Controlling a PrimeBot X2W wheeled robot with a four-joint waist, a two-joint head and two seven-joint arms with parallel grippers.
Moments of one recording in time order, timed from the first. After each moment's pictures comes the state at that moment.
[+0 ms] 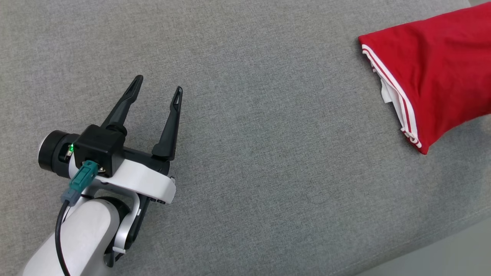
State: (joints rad) left arm -0.44 0.46 -0.56 -0.15 -0.47 0.30 -0.03; right arm -0.77 -0.45 0.00 0.83 0.20 0.13 -0.24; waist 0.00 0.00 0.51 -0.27
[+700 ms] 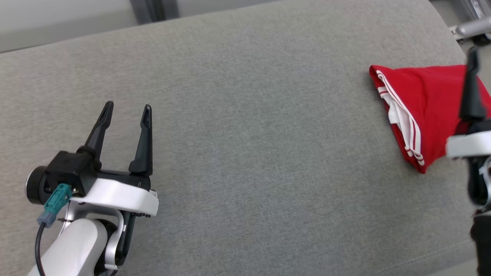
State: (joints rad) left arm -0.33 0.44 -0.48 -0.09 -0.56 0.33 -0.14; right arm -0.51 -0.21 -0.12 0.29 0.21 0.13 -0.26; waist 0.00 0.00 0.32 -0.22
